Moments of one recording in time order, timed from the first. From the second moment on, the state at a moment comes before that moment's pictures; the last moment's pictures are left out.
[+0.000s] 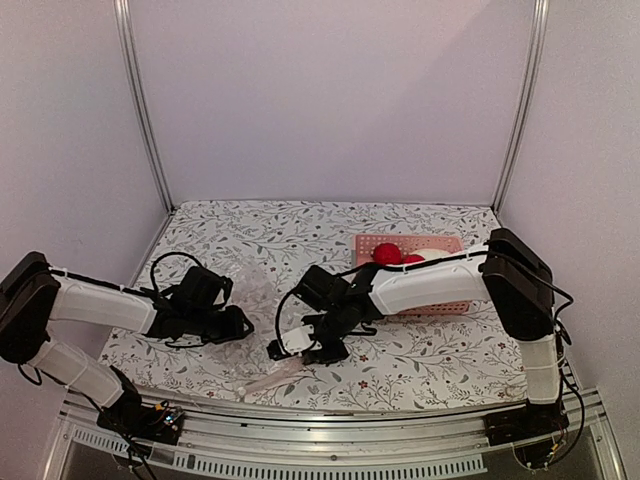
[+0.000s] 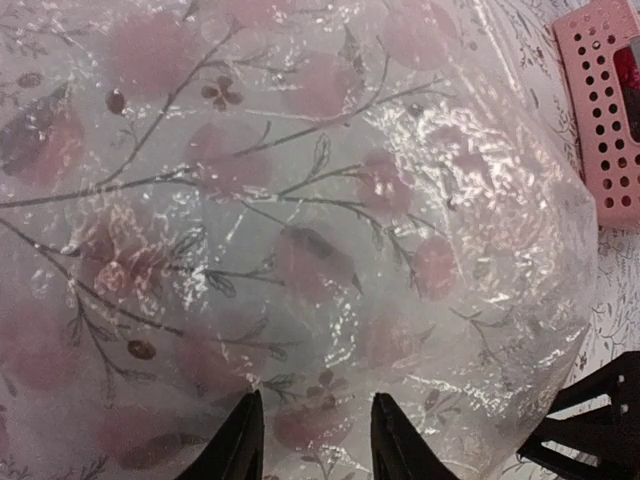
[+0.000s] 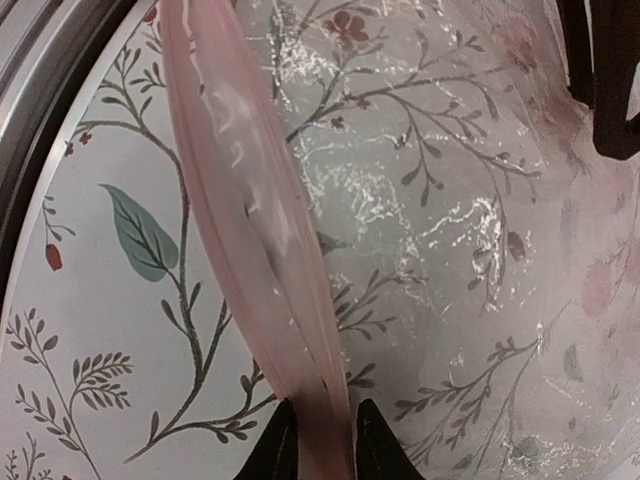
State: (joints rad) left arm -0.66 1.40 0.48 0.02 0.04 -0.76; right arm 1.10 2.14 1.50 -0.51 -0.26 -0.87
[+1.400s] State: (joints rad) left arm -0.76 1.03 1.04 -0.57 0.02 -0.26; right arm 1.10 1.83 1.63 -0.35 0.11 -0.74
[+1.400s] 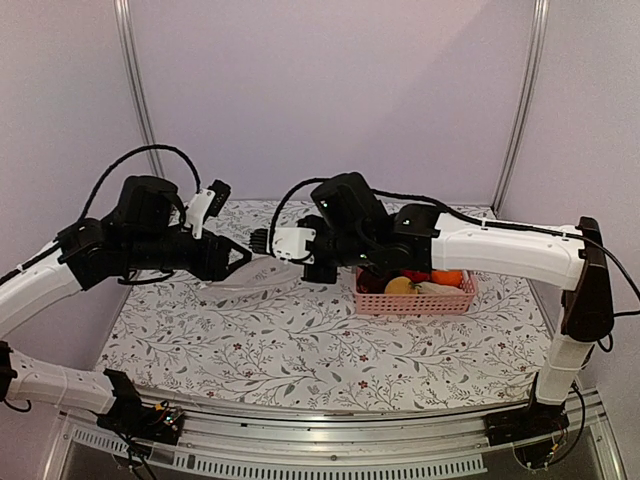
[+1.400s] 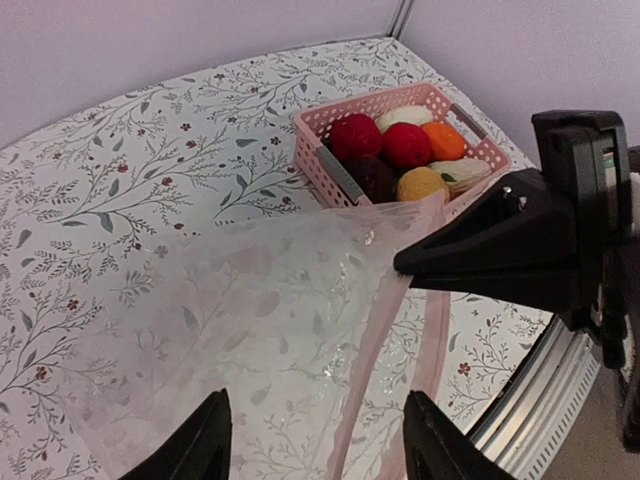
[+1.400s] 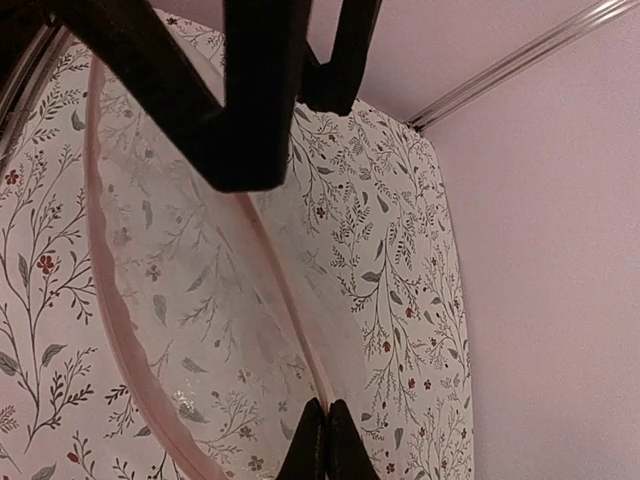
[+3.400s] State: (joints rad) left arm -0.80 1.20 1.15 -0.56 -0.05 -0.11; right arm 1.12 1.85 1.68 -0.48 -0.03 -0.83
